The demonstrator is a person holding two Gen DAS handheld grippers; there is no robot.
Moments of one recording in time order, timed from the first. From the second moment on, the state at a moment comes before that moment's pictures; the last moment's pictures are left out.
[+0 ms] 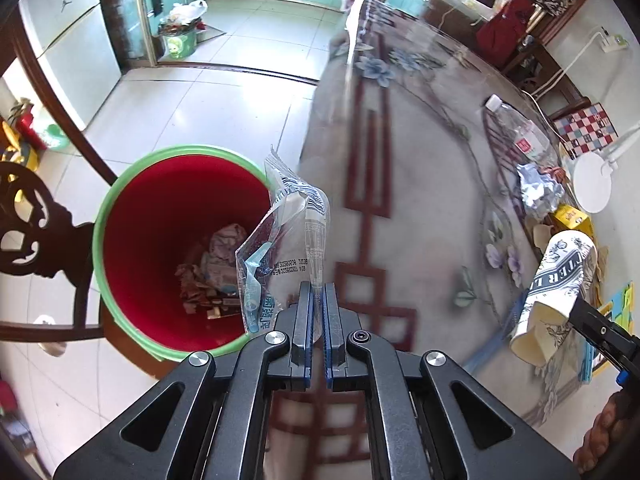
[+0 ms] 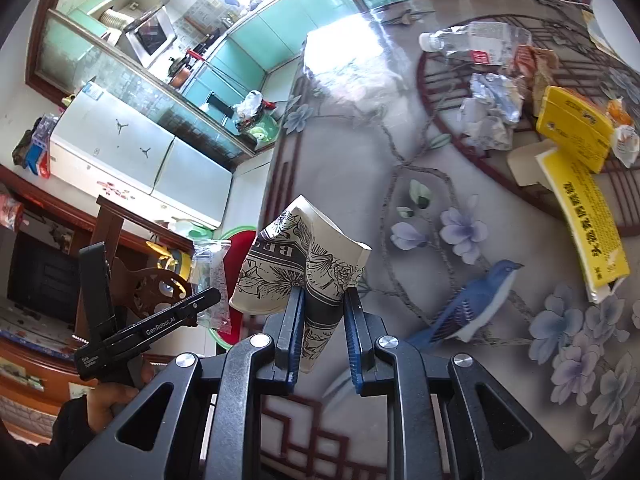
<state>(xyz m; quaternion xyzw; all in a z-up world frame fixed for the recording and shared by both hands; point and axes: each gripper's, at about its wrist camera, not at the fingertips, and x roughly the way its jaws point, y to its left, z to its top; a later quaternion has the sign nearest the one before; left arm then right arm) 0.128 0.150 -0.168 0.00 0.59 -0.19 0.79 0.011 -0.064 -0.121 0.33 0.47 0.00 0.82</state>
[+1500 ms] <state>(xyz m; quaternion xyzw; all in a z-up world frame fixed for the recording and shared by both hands) 0.163 0.240 -0.175 -0.06 0.58 -0.11 0.81 0.146 0.065 -0.143 0.28 0.51 0.12 0.80</state>
